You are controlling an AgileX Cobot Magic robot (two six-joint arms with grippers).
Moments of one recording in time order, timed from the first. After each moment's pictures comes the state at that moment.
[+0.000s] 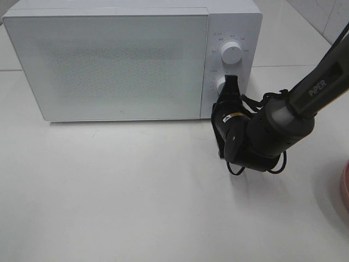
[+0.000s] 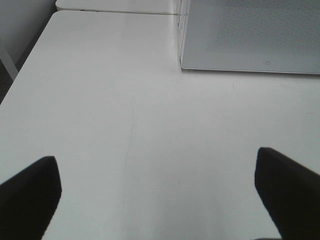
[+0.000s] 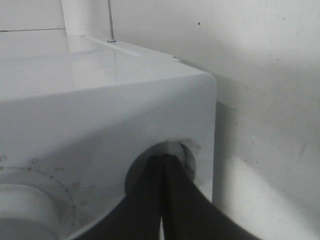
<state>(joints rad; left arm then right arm) 0.05 -0.01 -0.52 -0.05 1.08 0.00 0.58 2.19 -0.92 0.82 -0.98 1.29</state>
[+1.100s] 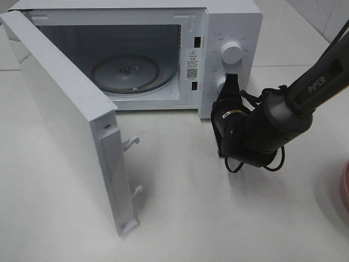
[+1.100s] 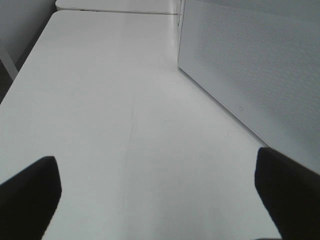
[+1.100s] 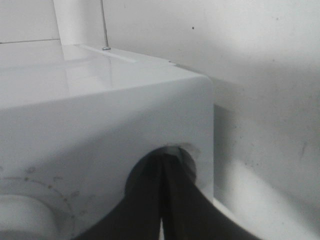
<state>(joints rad) 0.05 -0.01 -0.52 -0.05 1.08 0.00 0.58 2.18 -0.95 0.89 -0.94 1.25</state>
